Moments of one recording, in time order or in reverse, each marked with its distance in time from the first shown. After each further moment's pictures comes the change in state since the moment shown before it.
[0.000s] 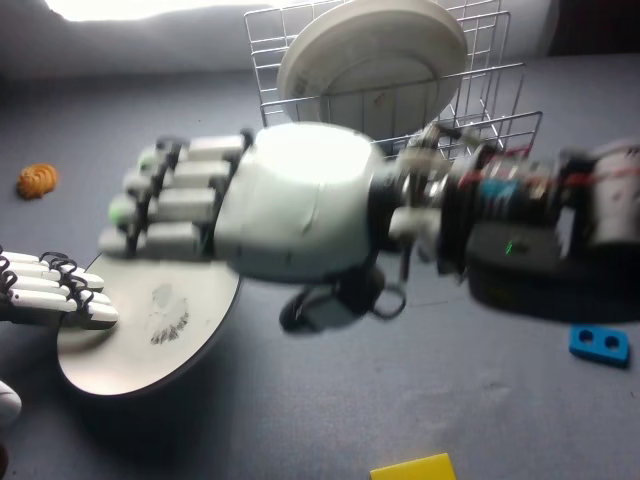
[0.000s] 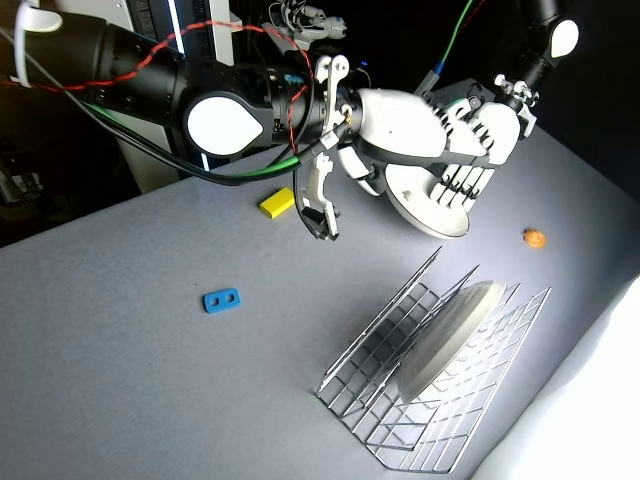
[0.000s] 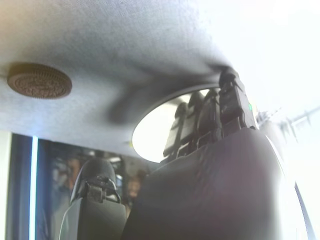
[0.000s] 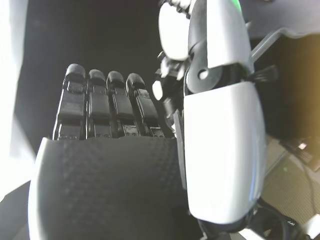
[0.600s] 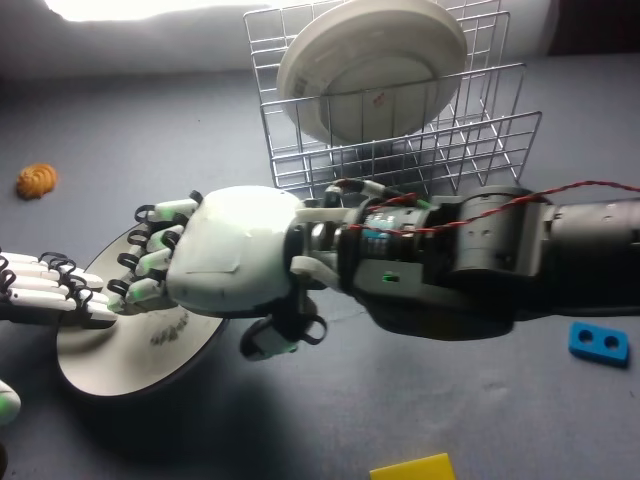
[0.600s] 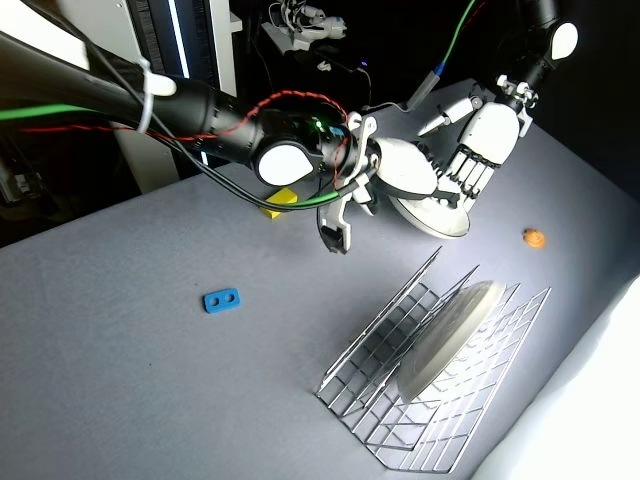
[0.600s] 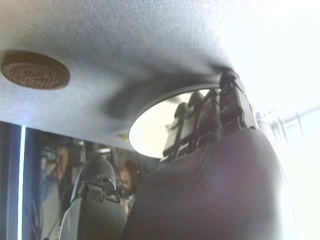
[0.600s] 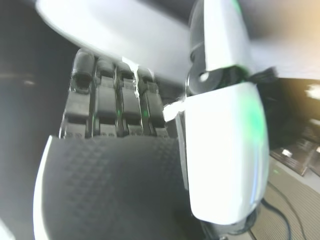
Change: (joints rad) left arm 0.021 -0.014 0.025 -0.036 -0.029 -0.035; right arm -0.072 -0.231 0.199 0.014 -0.053 -0.032
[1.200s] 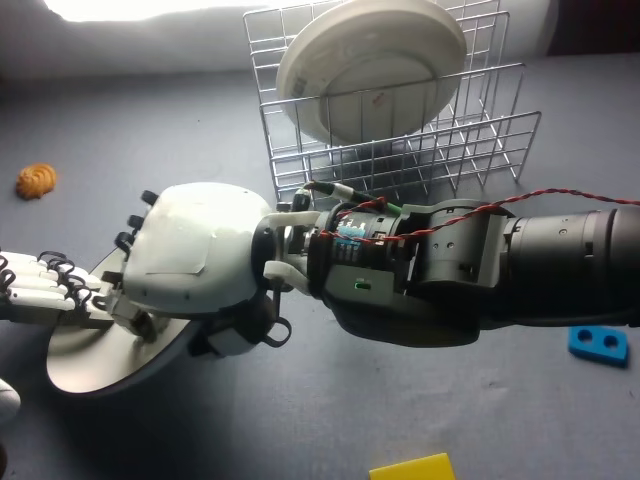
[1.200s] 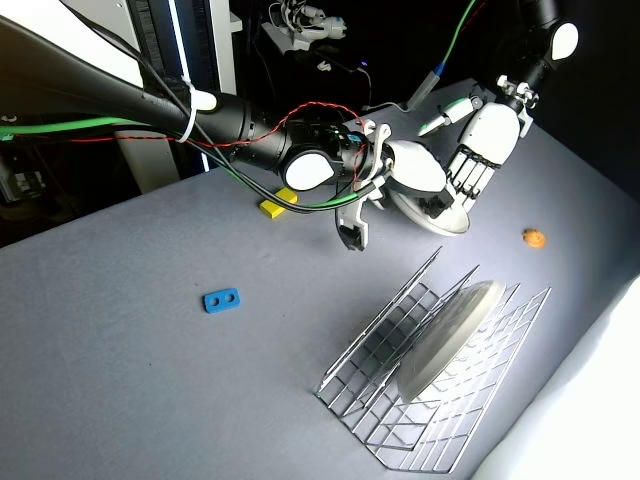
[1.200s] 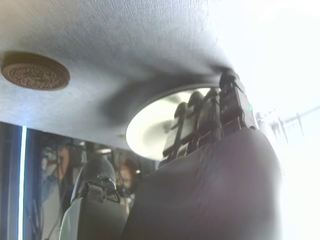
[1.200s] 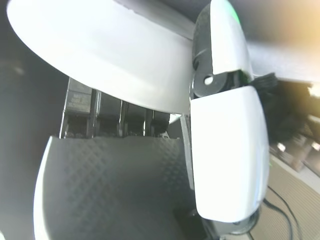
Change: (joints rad) left arm -0.014 -0.002 0.003 0.016 0.005 -0.005; right arm -0.019 -0.101 0.092 -0.003 0.073 -0.011
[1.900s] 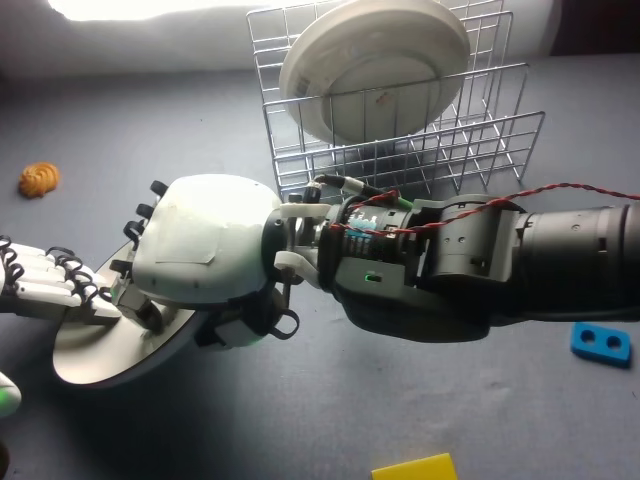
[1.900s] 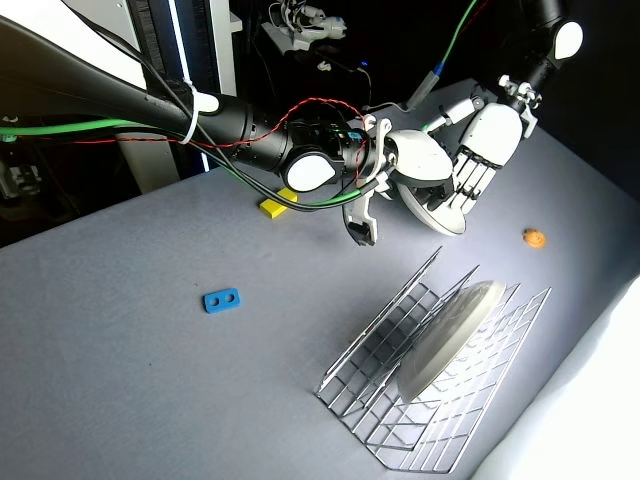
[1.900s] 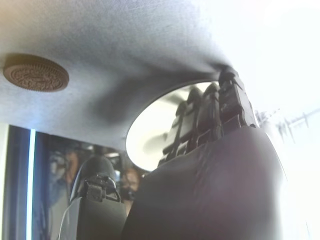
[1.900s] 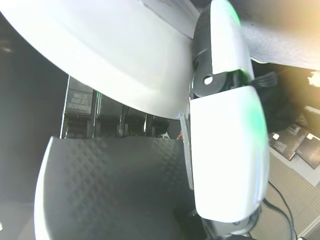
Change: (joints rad) left arm -0.113 -0.001 0.014 0.083 -0.004 -0.012; right arm -0.004 0.025 -0.025 0.024 0.040 -0.004
